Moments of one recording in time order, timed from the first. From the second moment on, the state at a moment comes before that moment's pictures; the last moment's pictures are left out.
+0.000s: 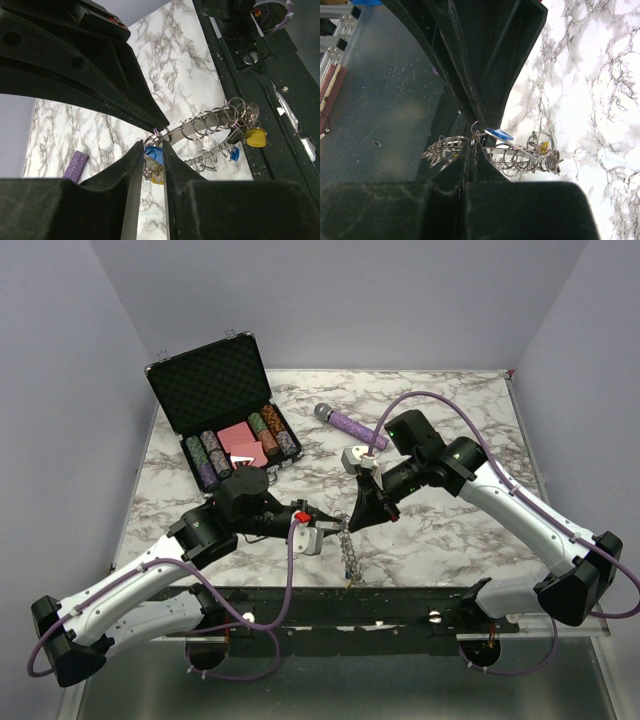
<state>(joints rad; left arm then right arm) -0.90 0.86 0.85 -0.29 0.69 0.70 0.72 1.35 1.34 -0.94 -1.05 -0.63</state>
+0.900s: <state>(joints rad) -0.92 0.87 0.87 -0.38 0.69 0.77 0.72 1.35 1.33 -0.93 -1.07 -0.57</state>
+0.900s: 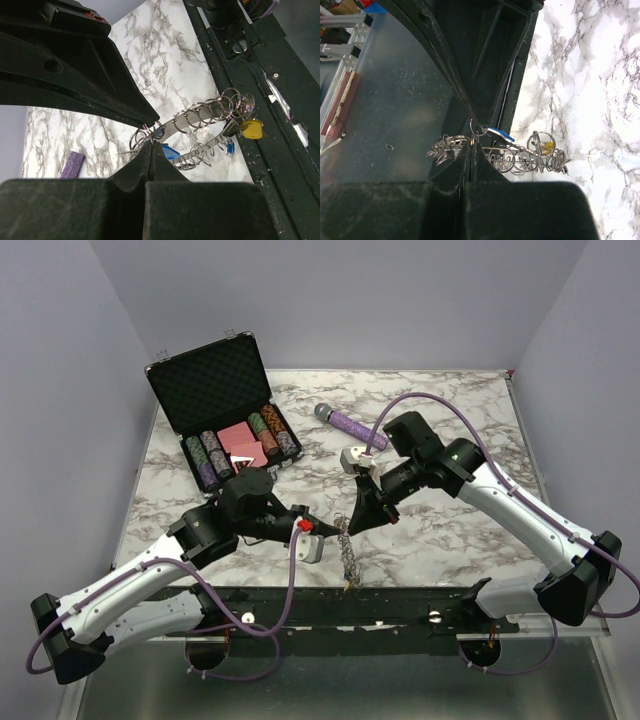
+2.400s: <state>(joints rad) -1.22 0.74 0.50 0.12 0.21 0.64 0.63 1.34 1.16 -0.72 -1.19 -0.25</state>
